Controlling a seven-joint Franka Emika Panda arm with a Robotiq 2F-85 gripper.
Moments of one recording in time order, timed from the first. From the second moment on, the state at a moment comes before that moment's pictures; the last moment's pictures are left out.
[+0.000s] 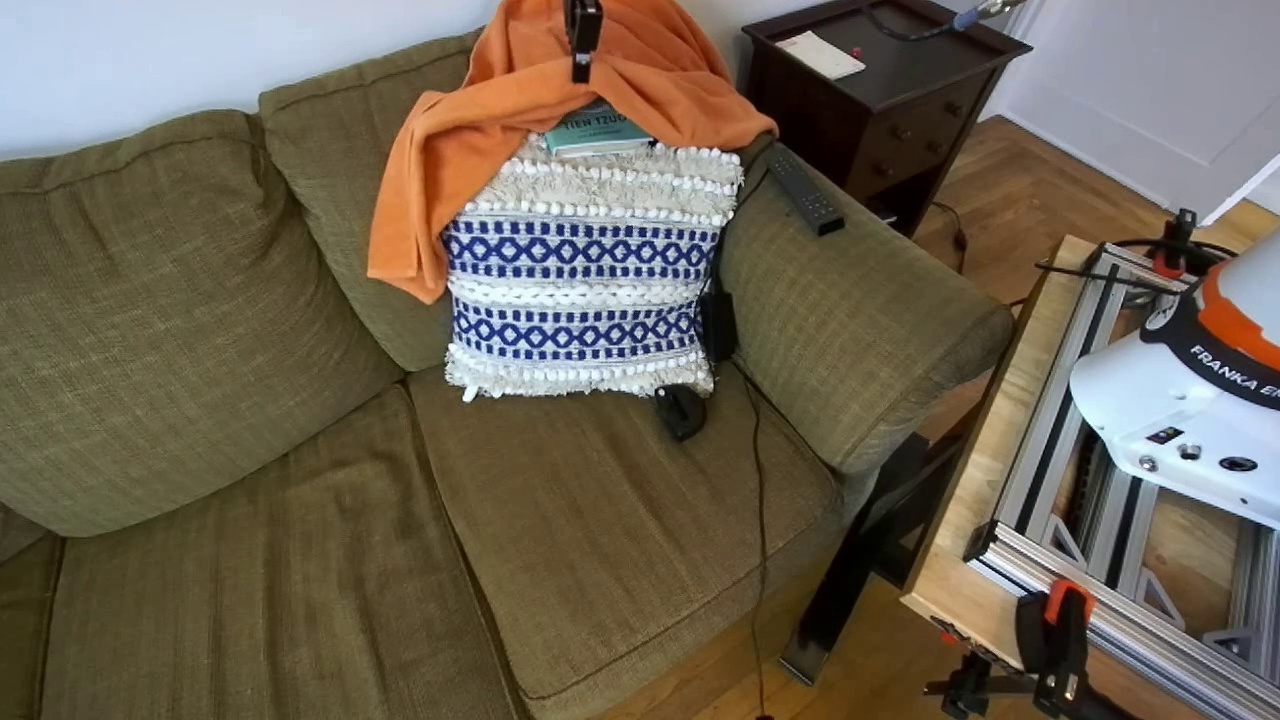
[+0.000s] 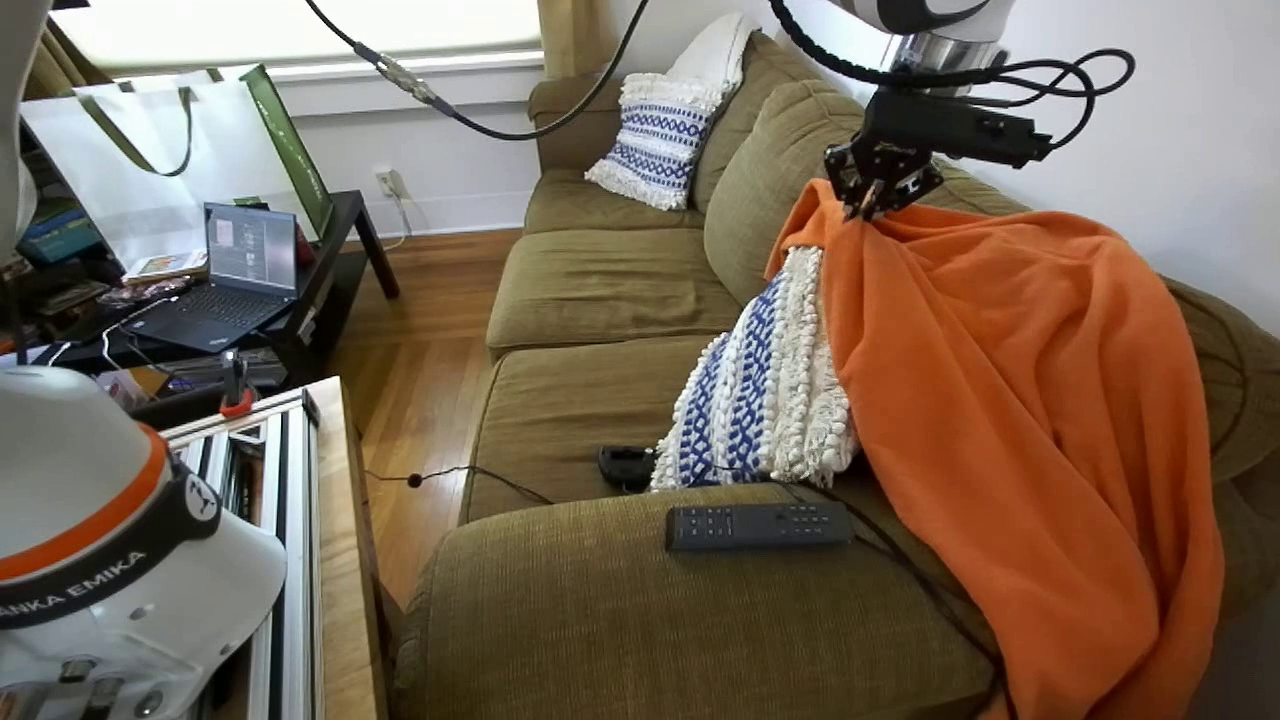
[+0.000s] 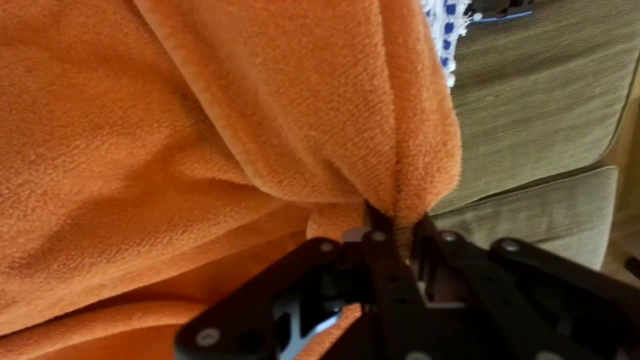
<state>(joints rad) -0.16 0.76 0.21 -1.27 0.07 2.00 -0.97</state>
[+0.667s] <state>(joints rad) -0.18 0.64 0.20 -1.48 0.20 2.00 -1.06</state>
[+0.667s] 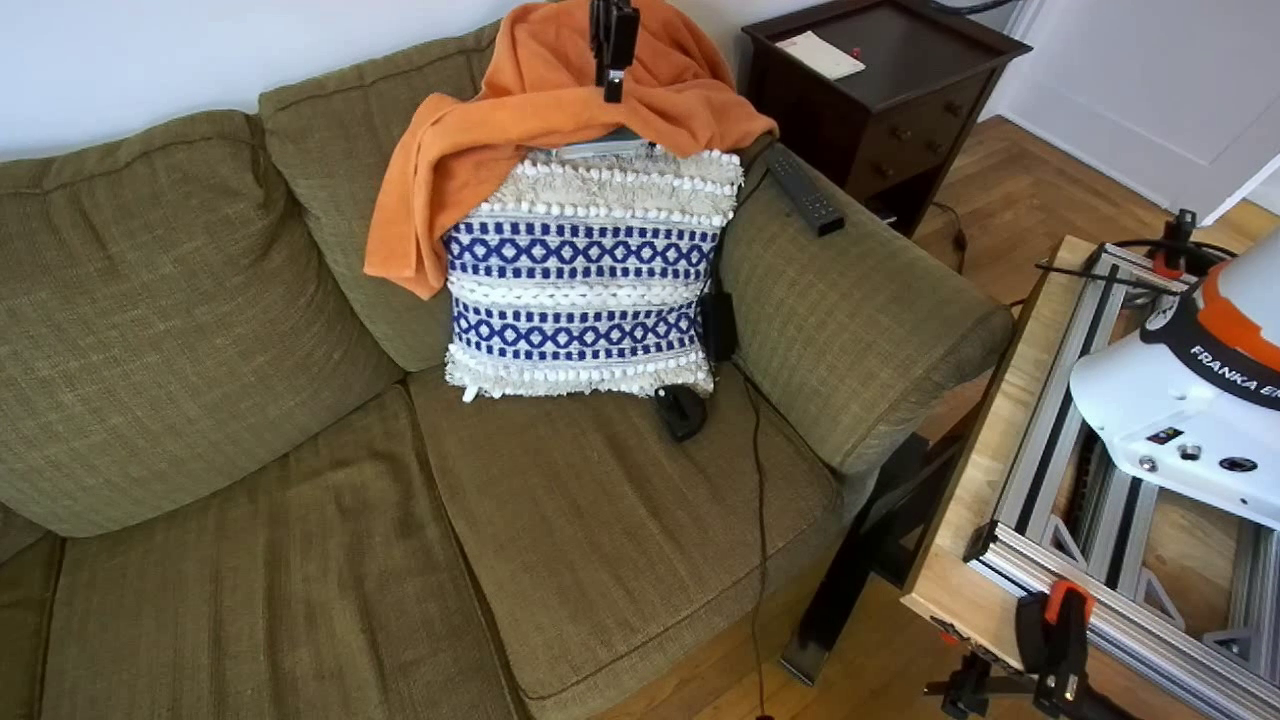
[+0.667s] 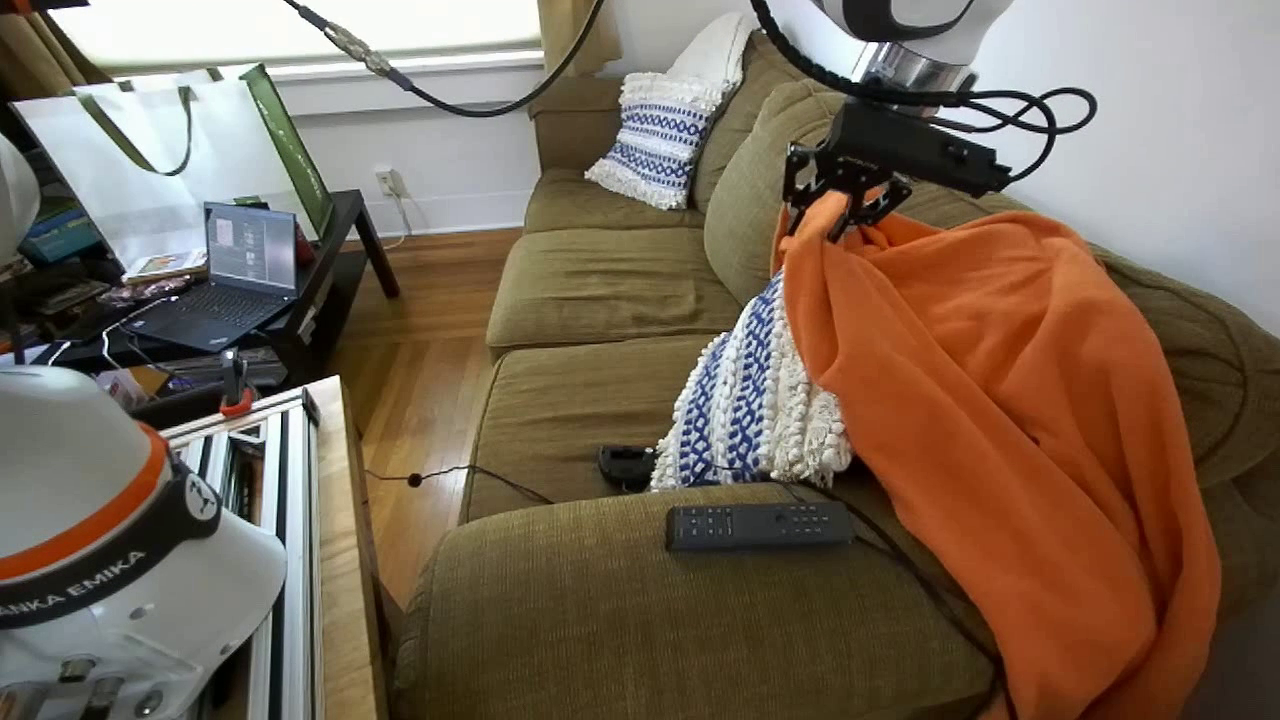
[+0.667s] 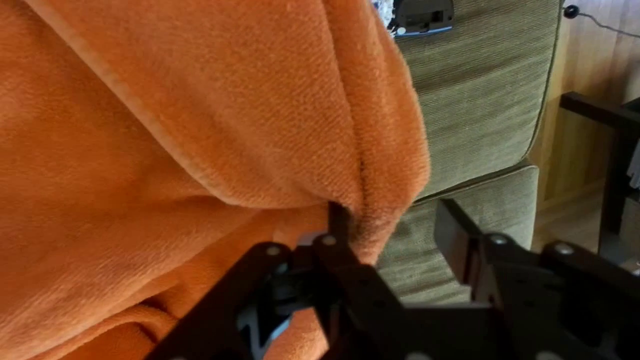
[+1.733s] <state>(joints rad) -0.03 0.70 -0.02 -1.49 -0.05 2.49 -0.50</state>
